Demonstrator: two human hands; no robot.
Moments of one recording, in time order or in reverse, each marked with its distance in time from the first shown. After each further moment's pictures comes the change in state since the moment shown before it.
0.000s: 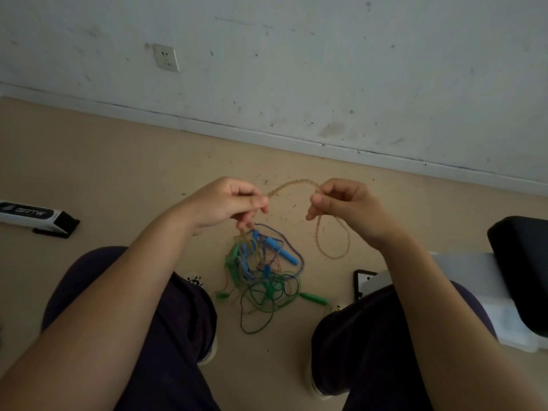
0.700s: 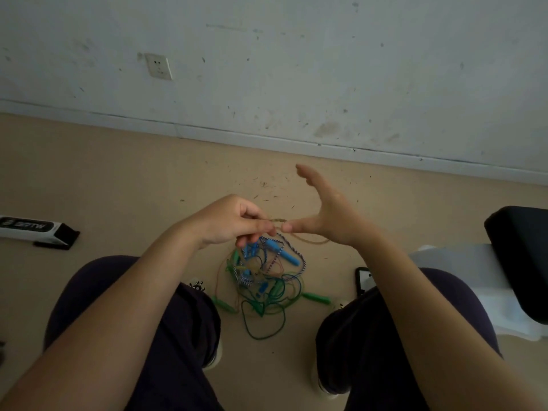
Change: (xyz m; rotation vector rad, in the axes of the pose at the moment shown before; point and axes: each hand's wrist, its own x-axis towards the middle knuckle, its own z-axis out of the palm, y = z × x) left_hand 0.003 -0.007 0.016 0.124 -0.060 -0.069; right_hand 0.008 0.009 0.021 -0.512 0.002 -0.010
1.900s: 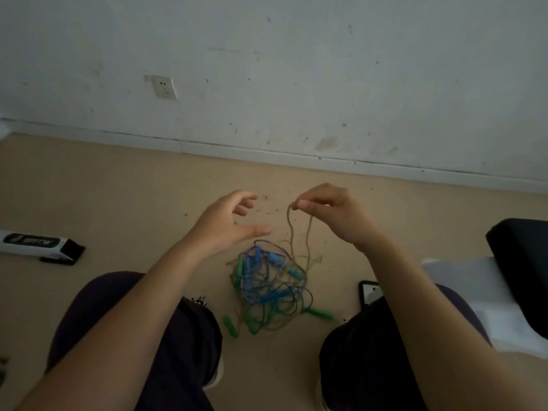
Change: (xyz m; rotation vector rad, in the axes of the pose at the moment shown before) left_hand 0.001 0.005 0.004 0.206 0.405 -0.009; right_hand 0.011 0.002 -0.021 0.248 0.129 -0.043
